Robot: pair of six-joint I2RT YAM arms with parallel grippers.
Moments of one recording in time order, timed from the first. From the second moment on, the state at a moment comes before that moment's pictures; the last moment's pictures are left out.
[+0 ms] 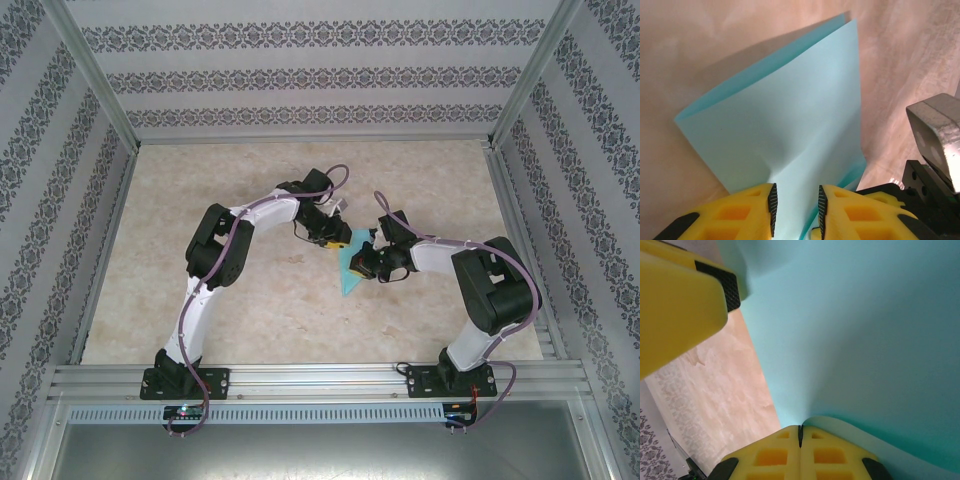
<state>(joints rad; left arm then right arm) -0.54 2.32 1.78 -0.67 0.70 -0.46 0.37 1.69 0.75 -0.13 -0.59 0.81</state>
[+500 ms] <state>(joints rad) -0.54 2.35 1.80 -0.67 0.70 -0.46 0.38 1.69 0.75 -0.13 -0.59 0.80</state>
